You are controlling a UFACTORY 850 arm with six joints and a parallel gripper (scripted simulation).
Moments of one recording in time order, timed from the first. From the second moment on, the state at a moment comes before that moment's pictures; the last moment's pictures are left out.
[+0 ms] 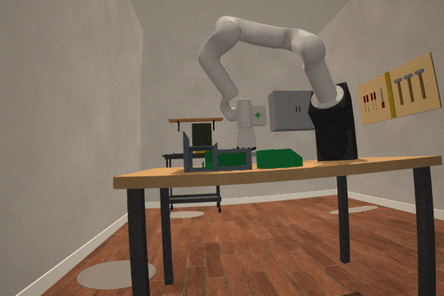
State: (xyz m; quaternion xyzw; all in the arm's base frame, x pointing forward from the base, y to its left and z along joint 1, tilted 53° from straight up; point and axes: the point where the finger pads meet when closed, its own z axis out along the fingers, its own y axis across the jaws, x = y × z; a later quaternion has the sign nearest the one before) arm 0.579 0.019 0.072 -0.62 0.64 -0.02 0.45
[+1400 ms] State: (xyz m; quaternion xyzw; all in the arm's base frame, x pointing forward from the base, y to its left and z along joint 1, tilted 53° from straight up) arm 0.614 0.009 0.098 -0.62 0.64 -0.02 0.45
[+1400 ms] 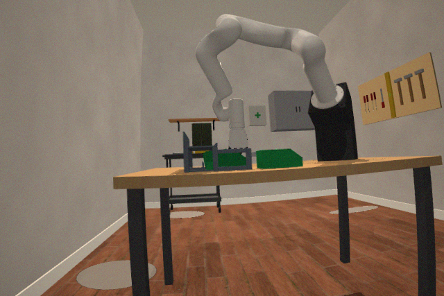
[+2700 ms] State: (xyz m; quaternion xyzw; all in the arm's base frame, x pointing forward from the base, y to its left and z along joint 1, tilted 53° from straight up) arm 0.602 0.006 0.099 -0.62 0.64 -0.02 0.45
